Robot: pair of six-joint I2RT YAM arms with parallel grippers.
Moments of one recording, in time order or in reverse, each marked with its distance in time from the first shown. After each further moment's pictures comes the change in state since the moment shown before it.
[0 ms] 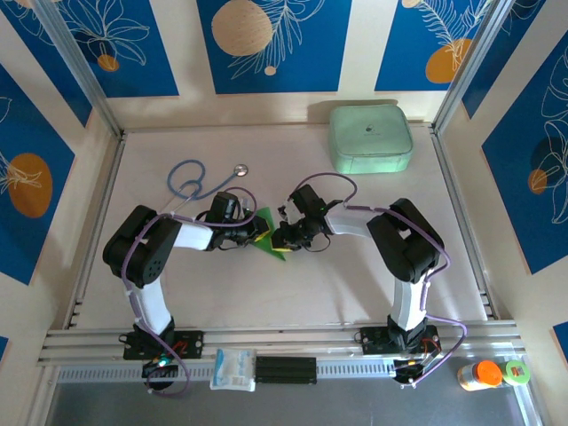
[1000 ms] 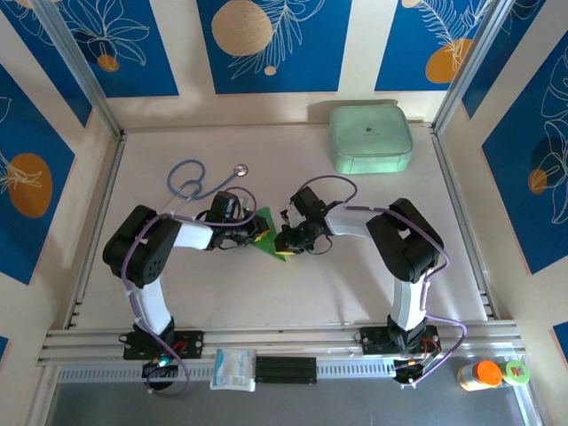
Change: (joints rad) left arm 0.000 0.000 0.007 -0.016 0.000 -0.012; right arm 0.002 -0.007 -0.018 -0.042 0.021 -0.007
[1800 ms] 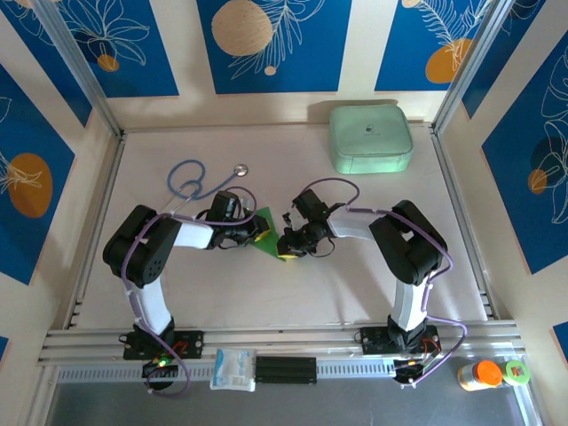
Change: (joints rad) left arm 0.000 0.002 0.011 -0.022 0.000 0.000; right arm 0.000 -0.030 -0.032 -0.018 -0.003 0.000
